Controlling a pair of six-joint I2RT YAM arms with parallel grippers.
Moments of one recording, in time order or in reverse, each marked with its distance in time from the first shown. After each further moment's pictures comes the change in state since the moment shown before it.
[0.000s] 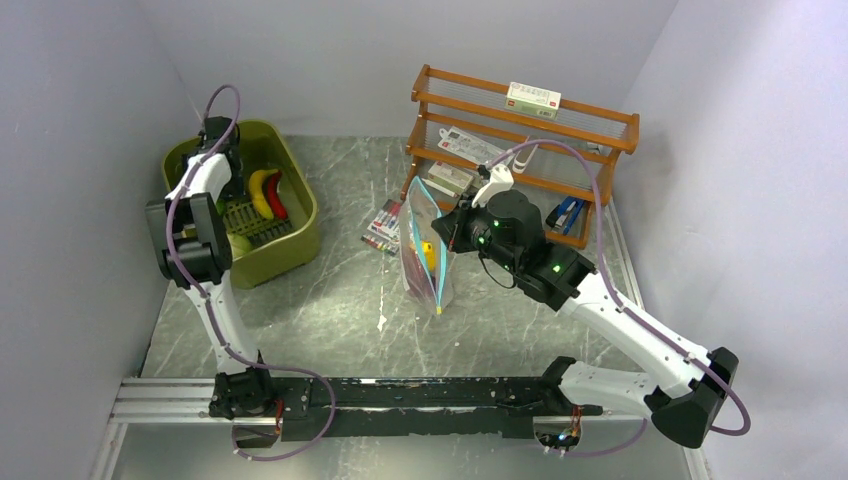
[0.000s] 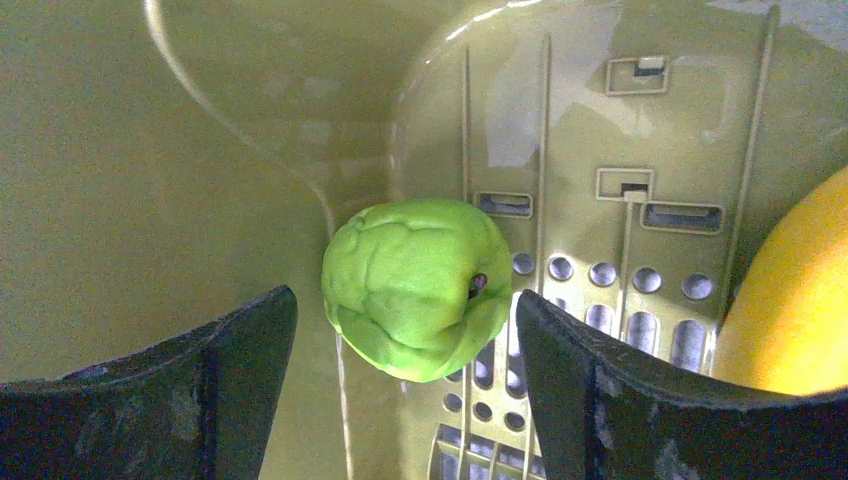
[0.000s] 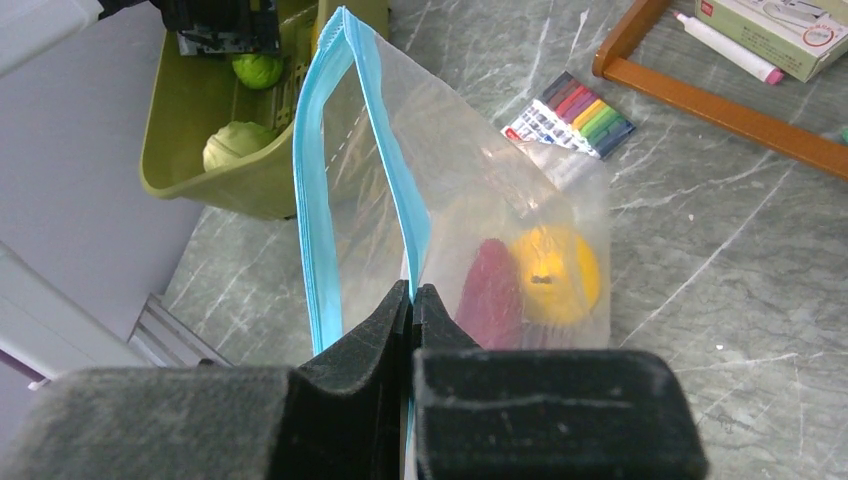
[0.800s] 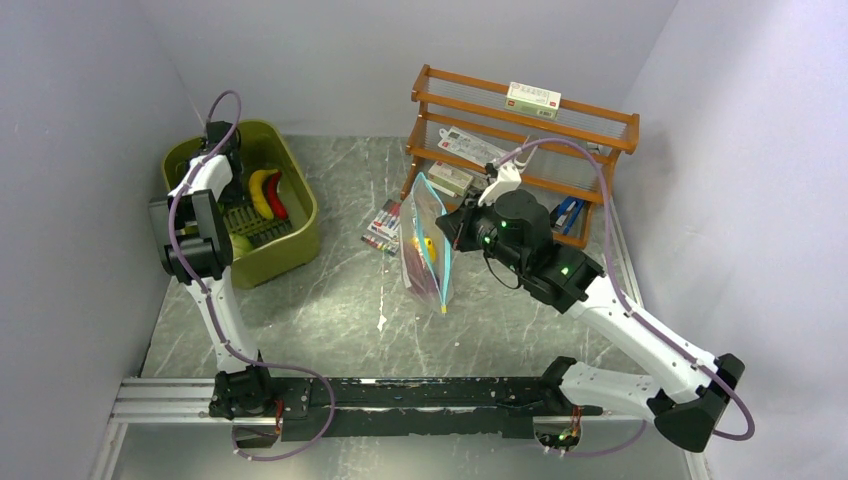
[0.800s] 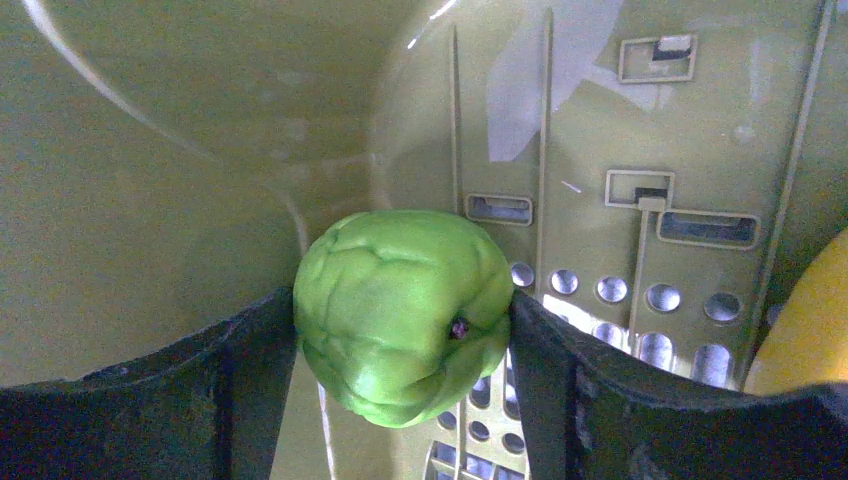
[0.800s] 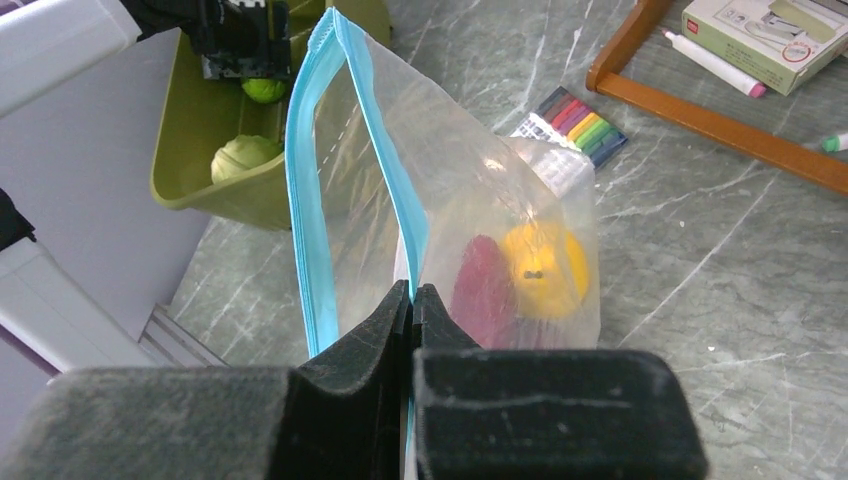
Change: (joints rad) left arm 0.014 0.053 0.019 -0.018 -0.002 -0.002; right arm 0.000 -0.021 0.018 -0.022 0.018 -0.001
